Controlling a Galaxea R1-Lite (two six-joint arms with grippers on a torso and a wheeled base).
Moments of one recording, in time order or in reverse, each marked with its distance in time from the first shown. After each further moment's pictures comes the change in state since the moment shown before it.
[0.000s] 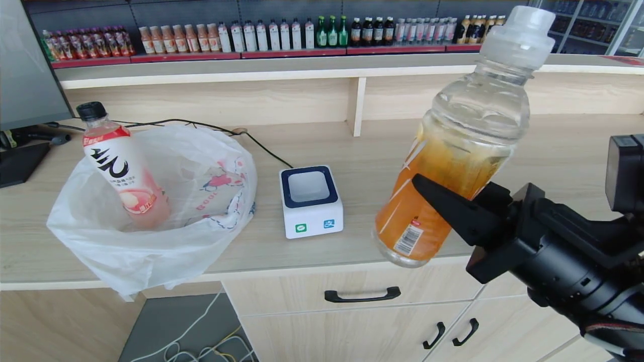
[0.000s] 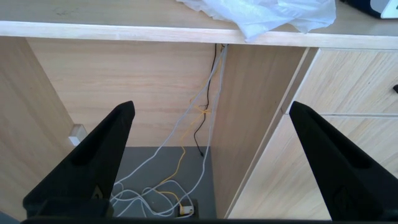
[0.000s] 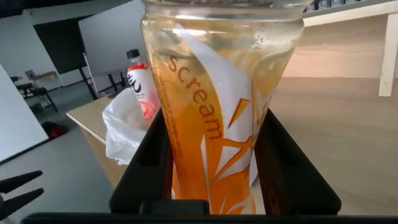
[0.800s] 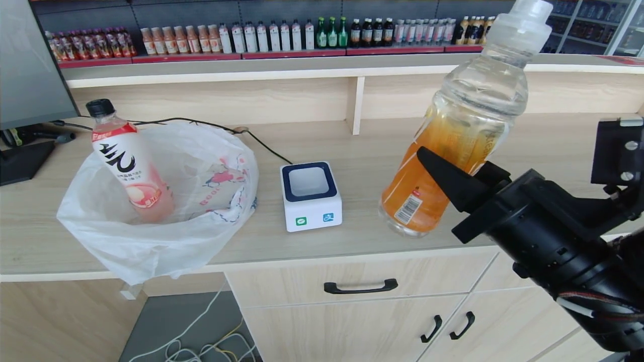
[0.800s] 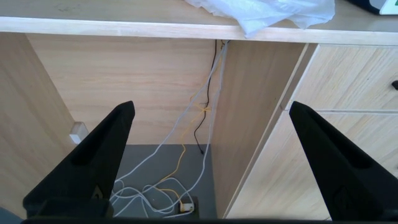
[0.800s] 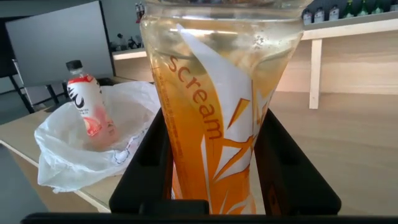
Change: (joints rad) left arm 0.000 0.000 0.000 0.000 0.000 0.000; right arm -0.013 0.041 -0.070 0.000 -0.165 0.010
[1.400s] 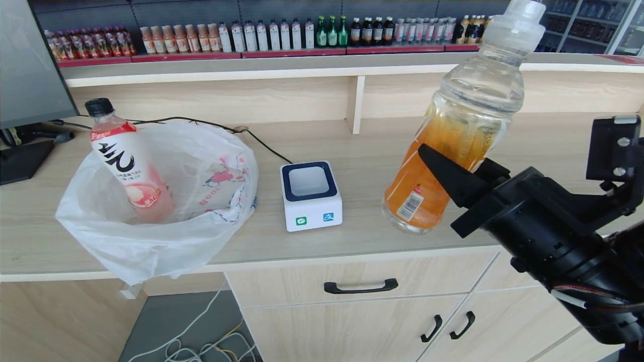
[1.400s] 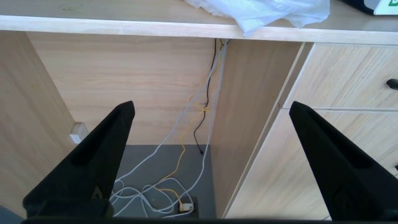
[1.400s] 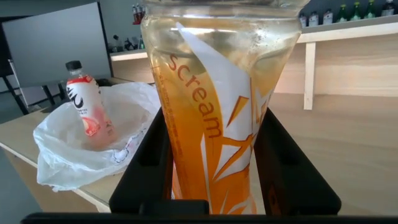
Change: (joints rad) left arm 0.000 0.000 0.000 0.000 0.000 -0.003; right arm -0.021 0.012 -0.009 0.000 0.000 0.001
